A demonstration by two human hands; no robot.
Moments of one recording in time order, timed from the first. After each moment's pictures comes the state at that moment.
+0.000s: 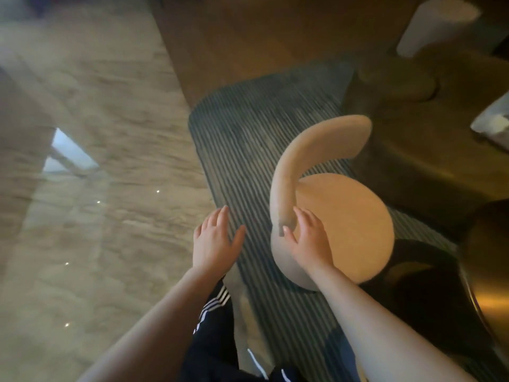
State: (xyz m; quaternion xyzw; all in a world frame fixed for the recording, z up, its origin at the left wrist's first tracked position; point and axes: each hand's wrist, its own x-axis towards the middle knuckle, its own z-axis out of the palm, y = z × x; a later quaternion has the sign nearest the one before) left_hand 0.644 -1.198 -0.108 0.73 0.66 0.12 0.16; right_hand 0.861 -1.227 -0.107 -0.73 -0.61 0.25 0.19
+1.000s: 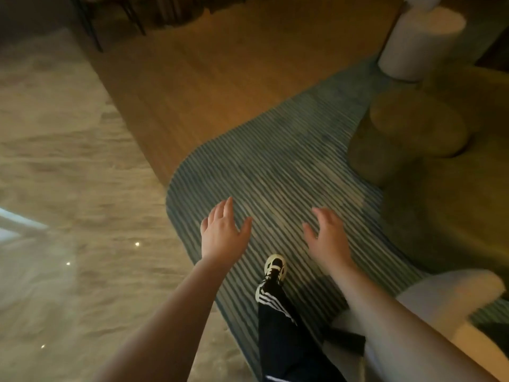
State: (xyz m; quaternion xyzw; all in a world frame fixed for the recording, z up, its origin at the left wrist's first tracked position) left_hand 0.669 -0.476 -0.118 0.79 0.57 0.11 0.21; right_hand 0.877 -0.572 -0.134 -0.82 -0.49 0.18 0.24
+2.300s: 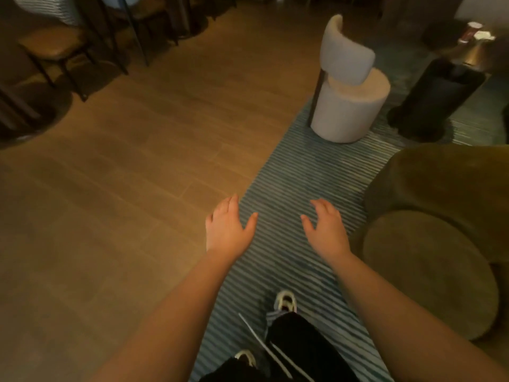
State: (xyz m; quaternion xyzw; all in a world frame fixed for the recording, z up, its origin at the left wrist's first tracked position) left_hand 1.298 0.435 -0.066 0.90 0.38 0.08 0.21; right_hand 1.446 0.273 -0.061 -0.91 -0.32 0.15 0.24
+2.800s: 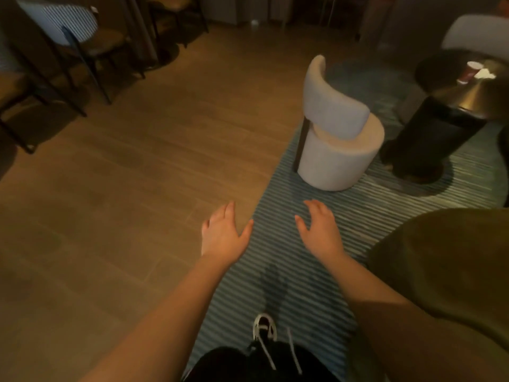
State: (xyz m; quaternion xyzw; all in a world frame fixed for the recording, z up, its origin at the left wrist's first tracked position) left_hand 1.685 0.702 -0.075 0.92 0.34 0.04 0.20; right_hand 1.829 0.537 -0.072 -0.92 -0.28 0.13 0.24
